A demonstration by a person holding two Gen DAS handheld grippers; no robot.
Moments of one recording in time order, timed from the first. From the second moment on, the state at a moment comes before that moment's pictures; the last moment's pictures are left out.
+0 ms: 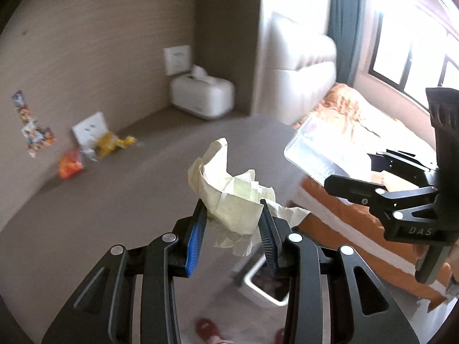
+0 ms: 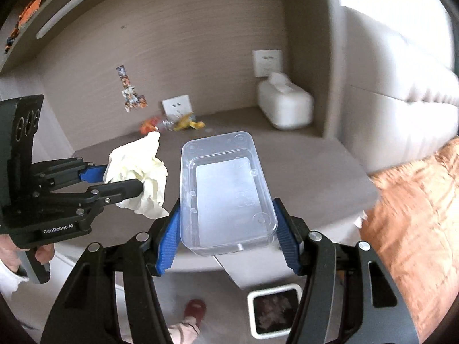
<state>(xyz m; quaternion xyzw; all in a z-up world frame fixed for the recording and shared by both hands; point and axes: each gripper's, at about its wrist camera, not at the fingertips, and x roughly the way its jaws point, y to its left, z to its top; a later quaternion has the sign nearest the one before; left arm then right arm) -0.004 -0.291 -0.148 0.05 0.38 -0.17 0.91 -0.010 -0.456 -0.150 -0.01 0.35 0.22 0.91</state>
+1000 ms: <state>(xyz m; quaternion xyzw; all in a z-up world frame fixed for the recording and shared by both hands) -0.029 -0.487 -0.417 0.09 0.53 -0.20 0.82 -0.020 -0.604 -0.397 0.03 0.49 0.21 0.85</state>
